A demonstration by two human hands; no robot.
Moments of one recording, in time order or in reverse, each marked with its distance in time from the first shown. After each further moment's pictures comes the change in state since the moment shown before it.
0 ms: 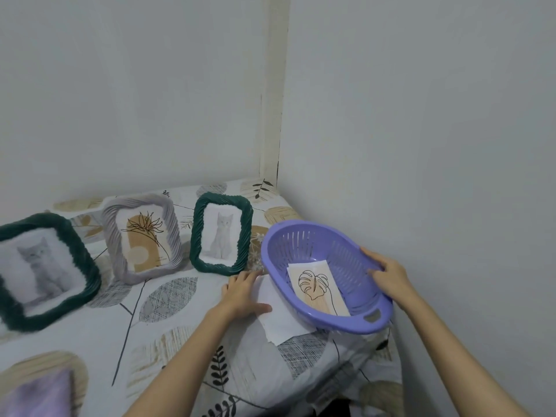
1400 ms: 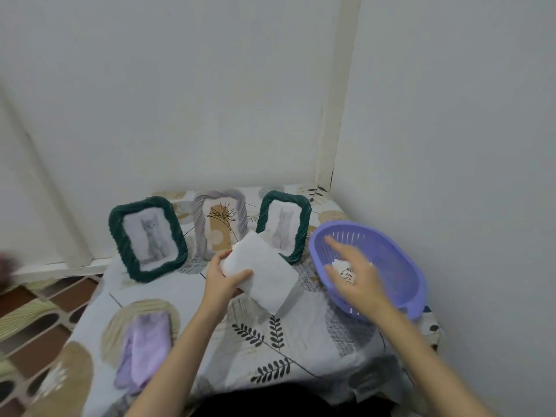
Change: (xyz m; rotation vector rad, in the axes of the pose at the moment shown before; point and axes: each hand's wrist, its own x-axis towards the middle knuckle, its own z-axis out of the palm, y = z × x) left_hand -0.133 -0.056 -0.068 -1.271 0.595 -0.147; right_hand -0.102 -0.104 0.081 0.054 -0.159 -0.630
